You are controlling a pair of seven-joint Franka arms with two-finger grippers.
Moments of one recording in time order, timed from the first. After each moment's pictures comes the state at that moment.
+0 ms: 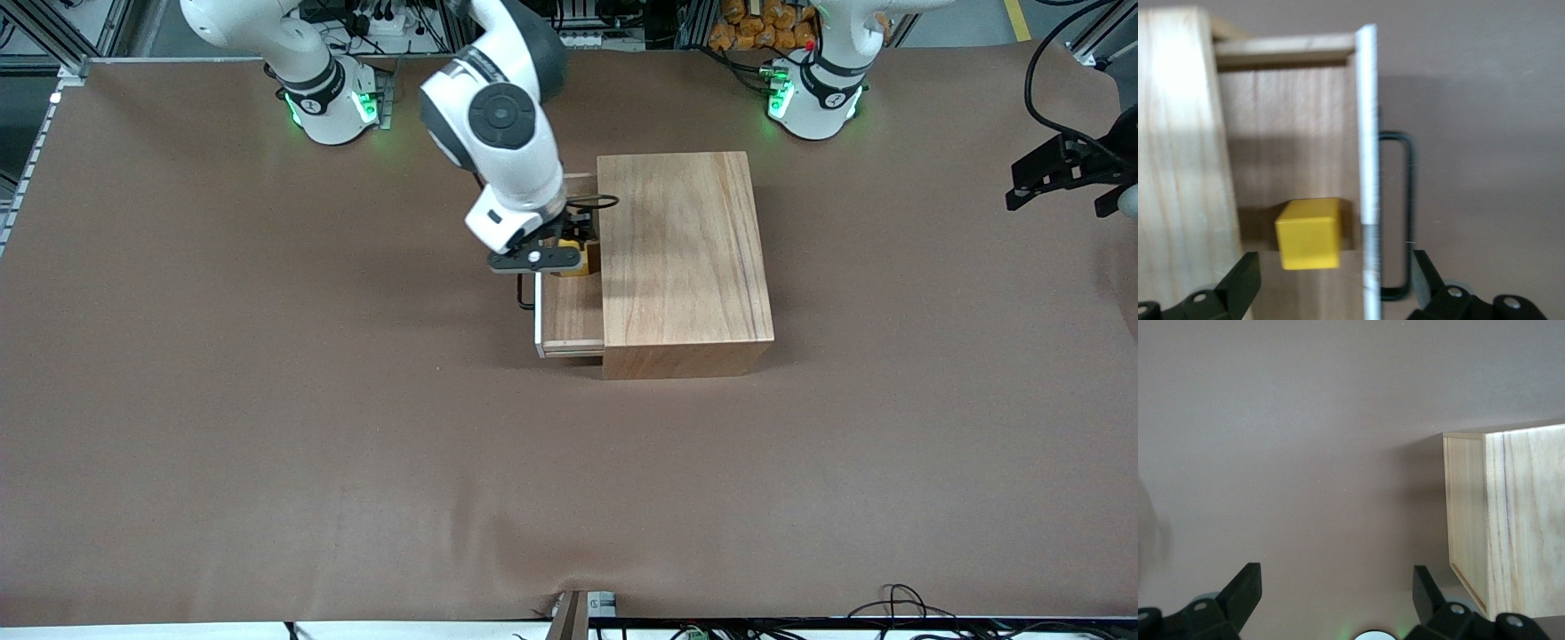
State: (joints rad) left arm -0.04 -0.01 0.02 -1.48 0.01 1.44 0.09; right arm 0.85 0.36 -0.12 -1.60 0.19 1.94 0.67
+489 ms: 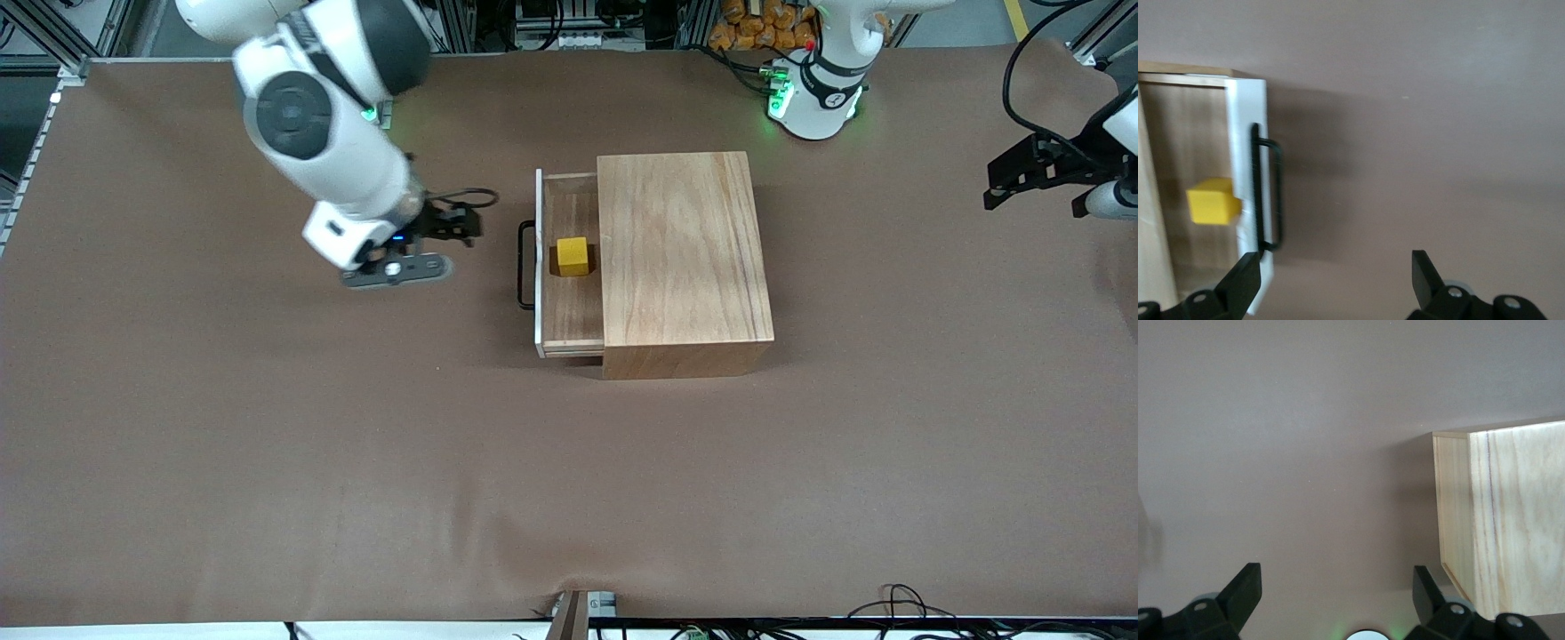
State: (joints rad) left arm -0.04 -0.01 -0.03 -1.48 0.01 1.44 0.04; right arm 0.58 0.18 -0.13 -1.59 0.19 1.65 0.31
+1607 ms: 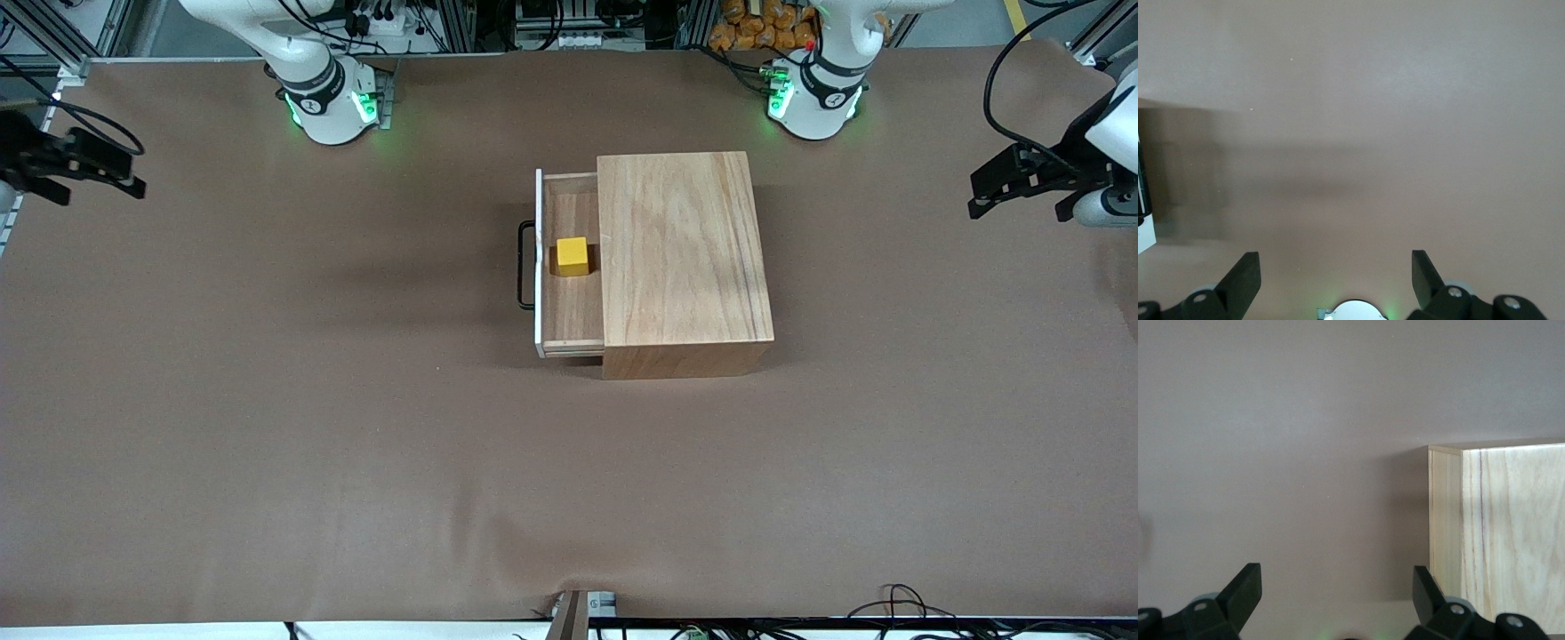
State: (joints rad) left arm -0.04 0.00 -0.06 -1.48 0.01 1.47 -0.04; right arm 0.04 -0.08 -0.11 -1.57 0.07 1.40 -0.10
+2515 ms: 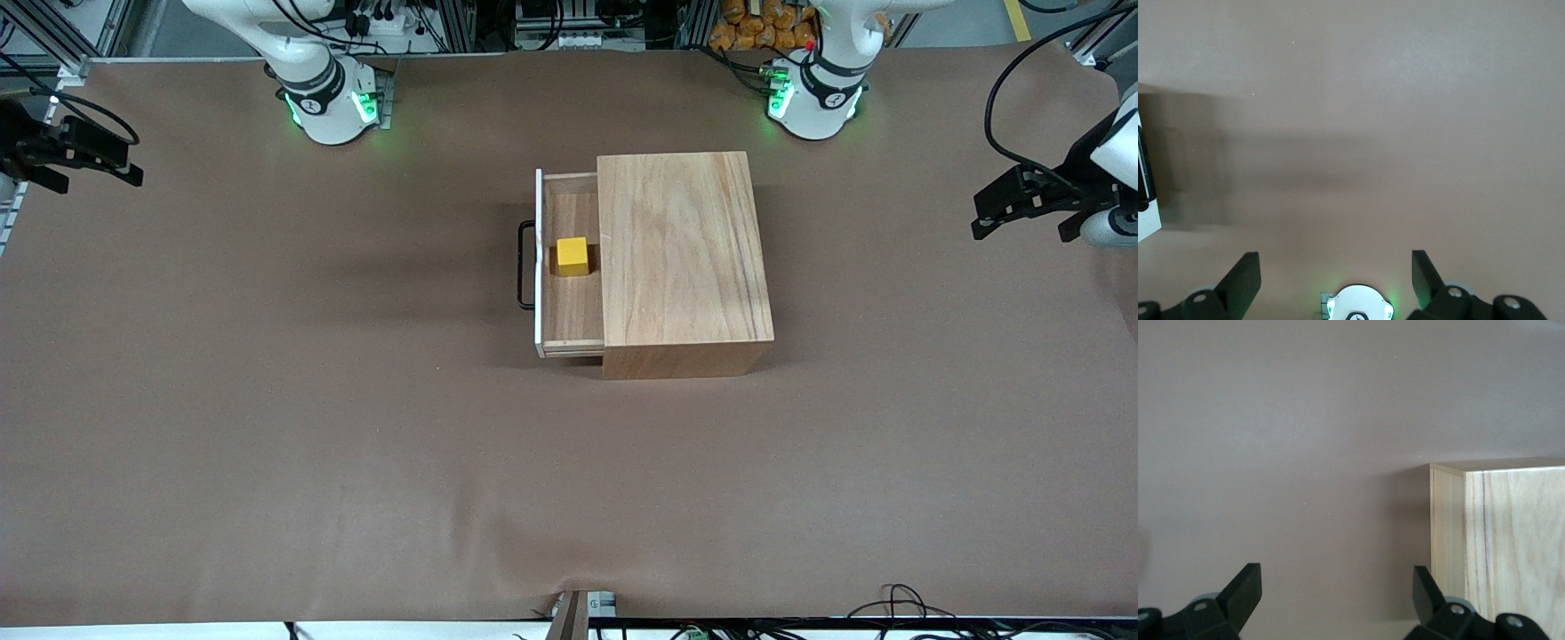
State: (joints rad) left arm -0.03 0.02 -0.06 -1.48 0.01 1.54 -0.04; right arm -0.03 -0.08 -0.04 -1.57 0.08 1.36 -0.09
